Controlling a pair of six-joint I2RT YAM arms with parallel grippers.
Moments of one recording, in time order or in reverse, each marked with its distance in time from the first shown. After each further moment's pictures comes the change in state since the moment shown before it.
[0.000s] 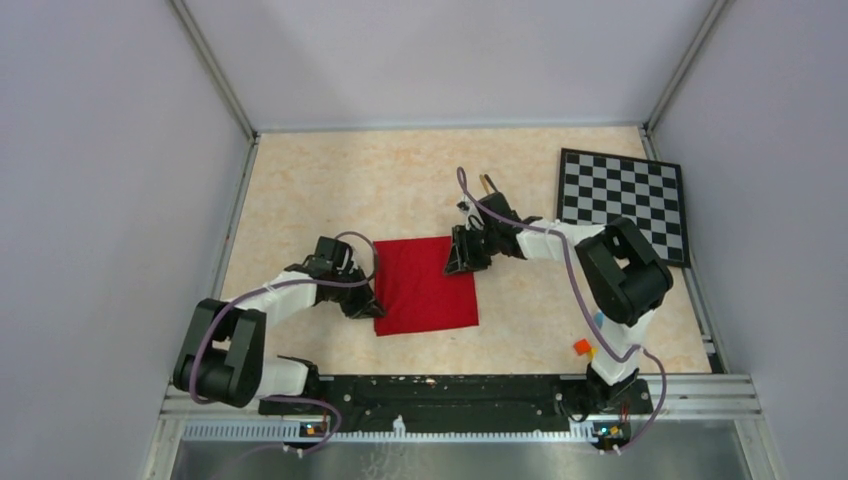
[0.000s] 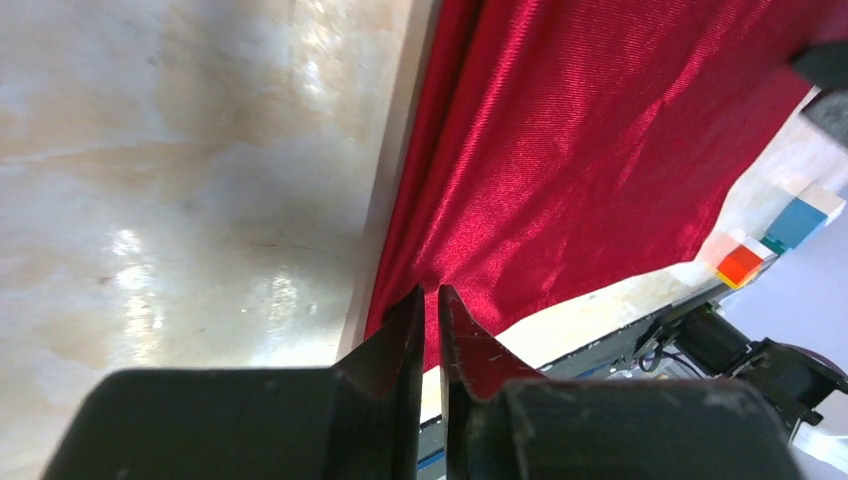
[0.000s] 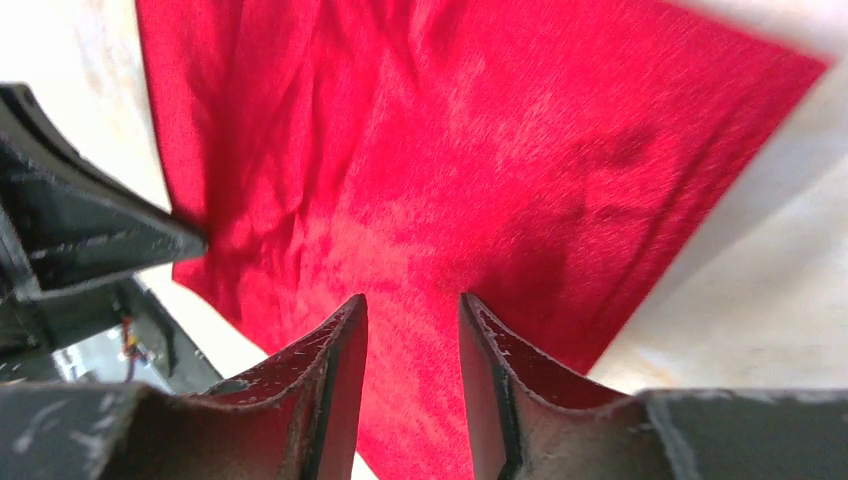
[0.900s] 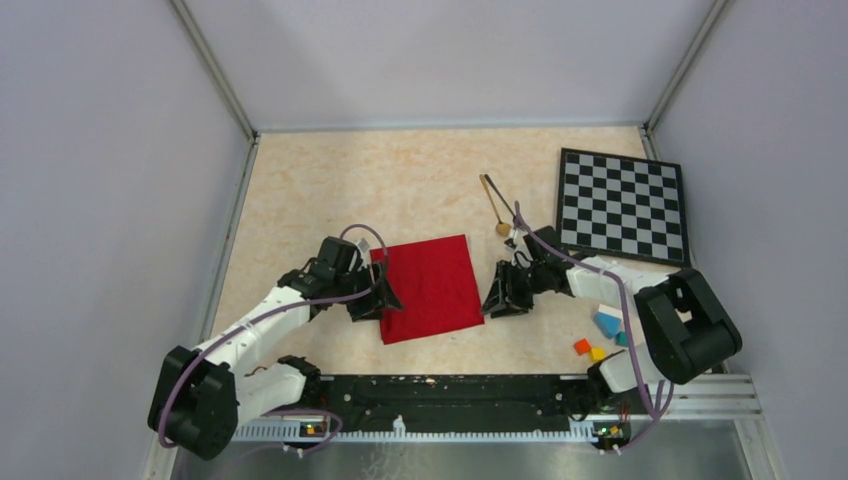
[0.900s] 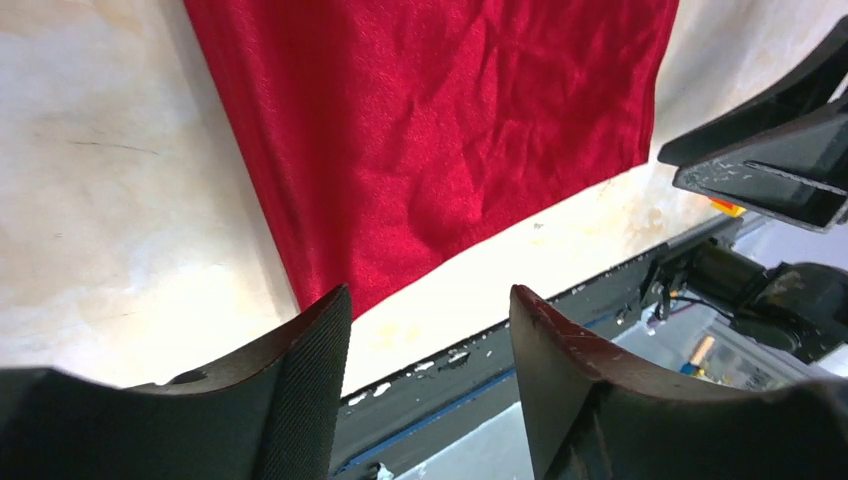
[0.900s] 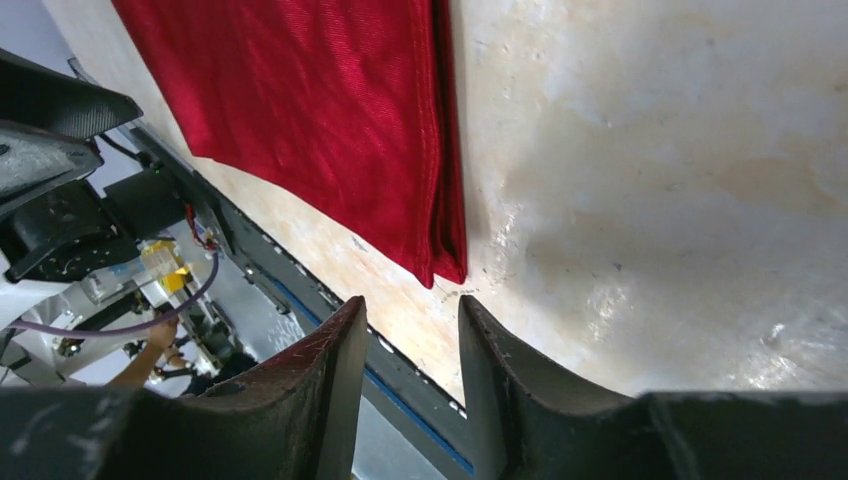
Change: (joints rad) left arm -0.171 -0.262 0.015 -0.090 -0.015 -0.034; right arm -0.124 -0.404 -0.391 -0.187 -0.111 0.110
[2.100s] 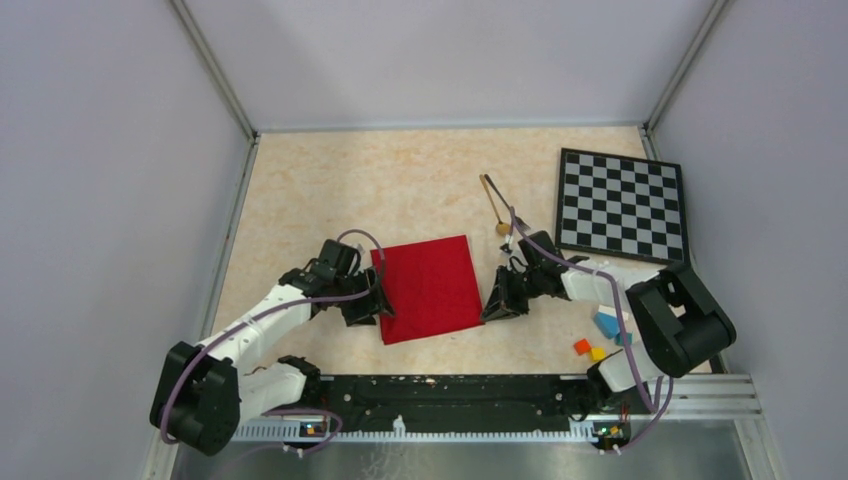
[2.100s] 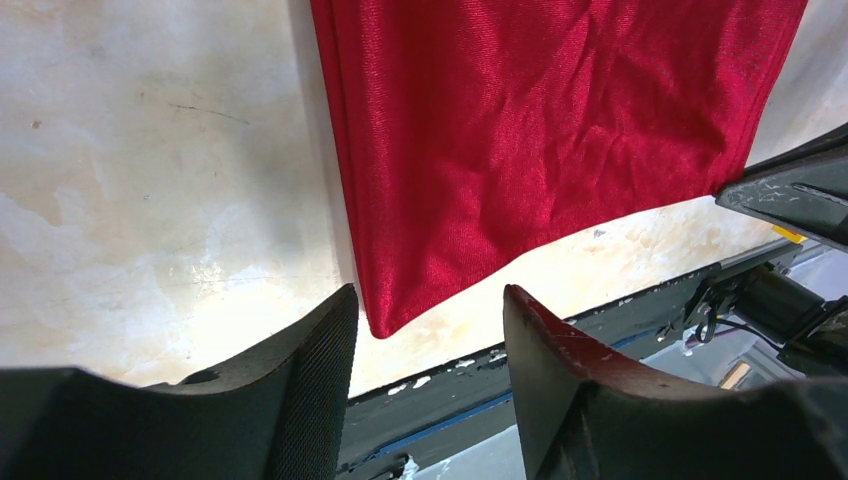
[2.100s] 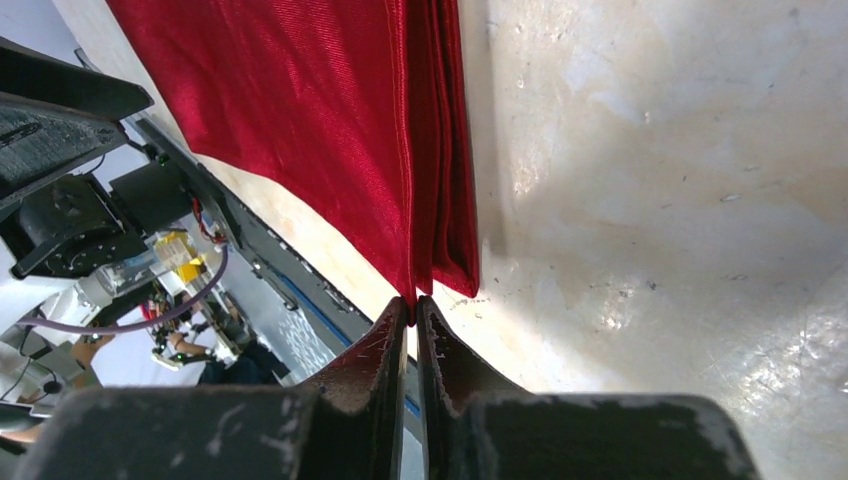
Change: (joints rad) left arm 0.011 0.018 0.012 -0.085 -0.088 0.026; right arm 0.038 0.049 -0.028 0.103 -0.032 0.068
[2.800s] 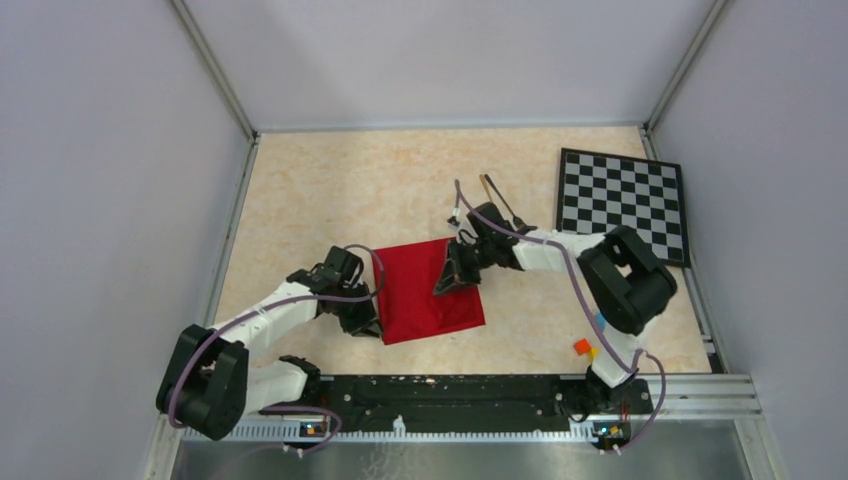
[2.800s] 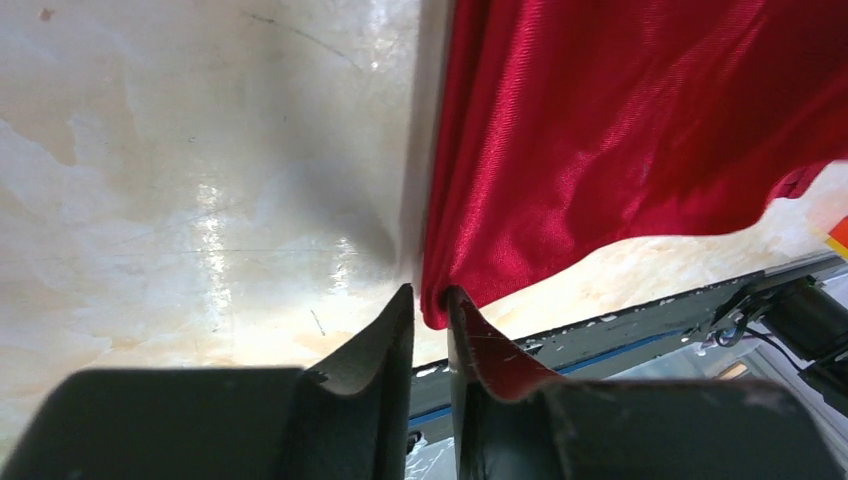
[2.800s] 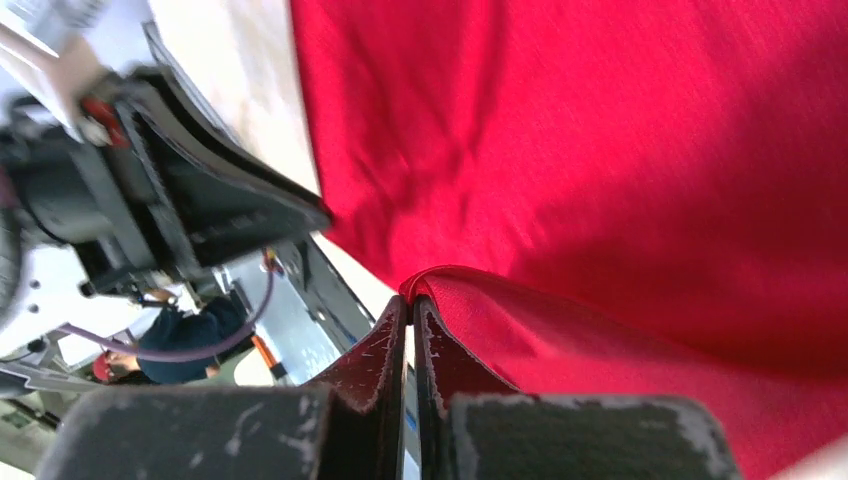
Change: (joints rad) left arm 0.000 0.076 -0.035 -0.046 0.000 -0.043; right arm 0.154 0.259 0.347 0.047 -0.019 0.014
